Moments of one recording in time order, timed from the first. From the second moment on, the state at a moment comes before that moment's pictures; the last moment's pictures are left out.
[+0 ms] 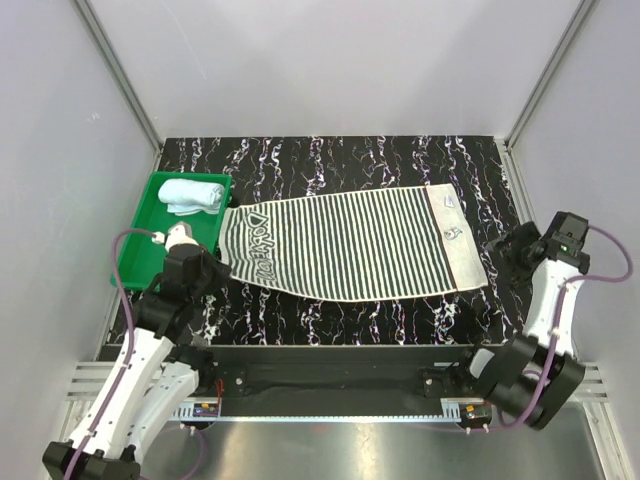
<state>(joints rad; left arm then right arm) -0.27 0.62 0.63 -0.65 -0.14 -0.73 -0.55 1.08 0.92 -0.78 -0.26 0.61</state>
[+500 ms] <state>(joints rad) -0.27 0.82 0.49 -0.46 -0.10 -0.71 -0.42 1.45 0.88 -0.68 -0.06 0.61</state>
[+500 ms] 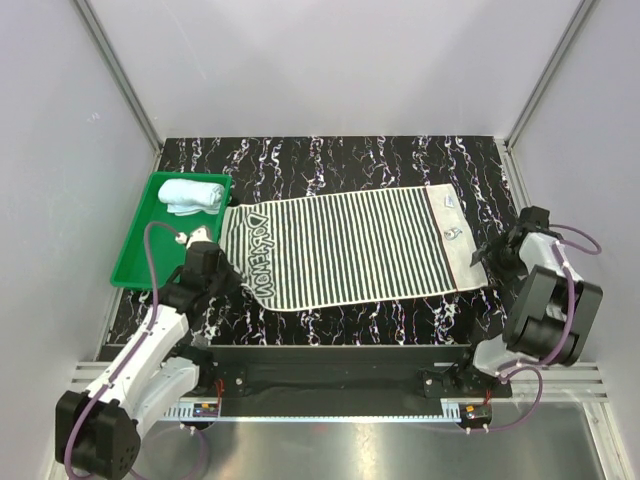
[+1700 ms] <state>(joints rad) -0.24 0.85 0.49 -0.38 -0.02 -0.68 -0.35 1.61 0.91 -0.58 0.06 0.56</state>
